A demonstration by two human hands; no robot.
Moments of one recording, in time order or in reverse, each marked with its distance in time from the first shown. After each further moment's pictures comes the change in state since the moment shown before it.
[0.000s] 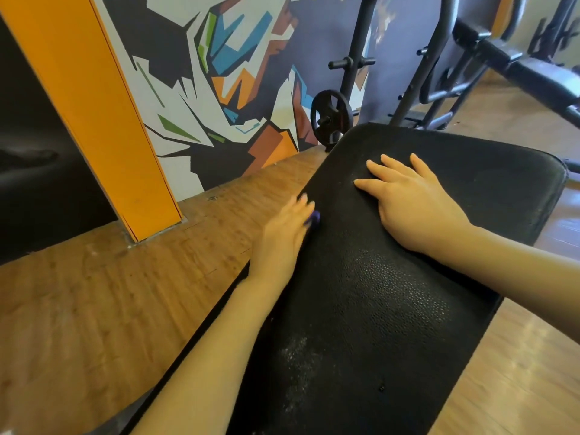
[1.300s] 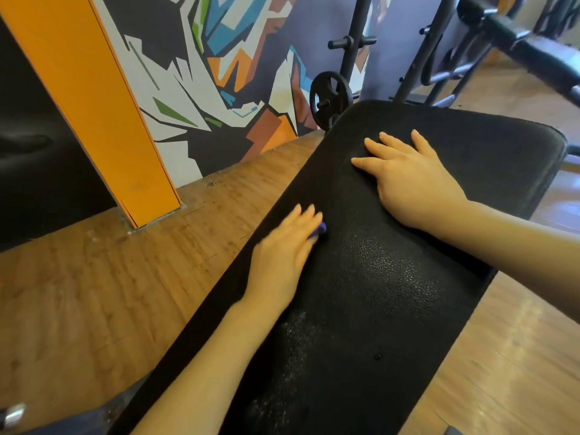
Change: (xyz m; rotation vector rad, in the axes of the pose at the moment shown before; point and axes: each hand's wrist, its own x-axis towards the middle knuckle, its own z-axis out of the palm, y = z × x) left_hand -0.058 0.022 -0.008 -0.102 0.006 -0.004; right_hand -0.003 -0.003 -0.002 -0.026 -0.045 0.004
